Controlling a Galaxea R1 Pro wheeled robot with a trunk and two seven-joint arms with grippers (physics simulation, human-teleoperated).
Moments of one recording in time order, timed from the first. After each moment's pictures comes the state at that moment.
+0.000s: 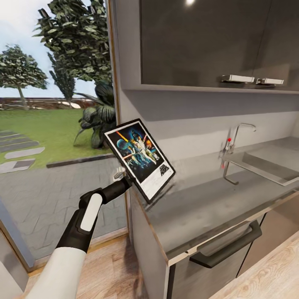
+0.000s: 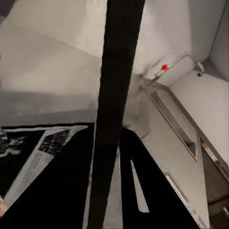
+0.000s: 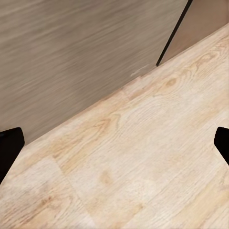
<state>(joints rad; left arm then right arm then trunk) -0.68 -0.12 0.05 -1.16 0.66 0.68 -0.22 -0.05 -0.09 -0.21 -0.53 0.00 -0.26 -0.04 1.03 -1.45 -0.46</state>
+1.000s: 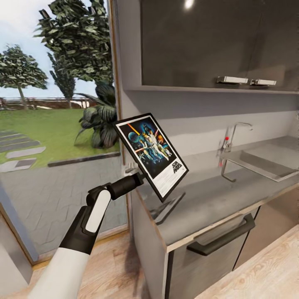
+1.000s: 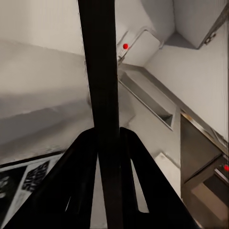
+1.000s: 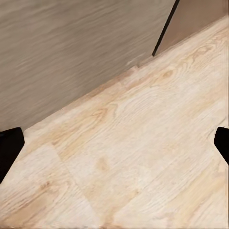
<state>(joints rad) -0.68 -0.12 -0.13 -1.29 0.66 0.69 -0.22 -0.05 -0.09 -0.21 -0.53 0.00 -0.26 -0.04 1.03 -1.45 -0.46</state>
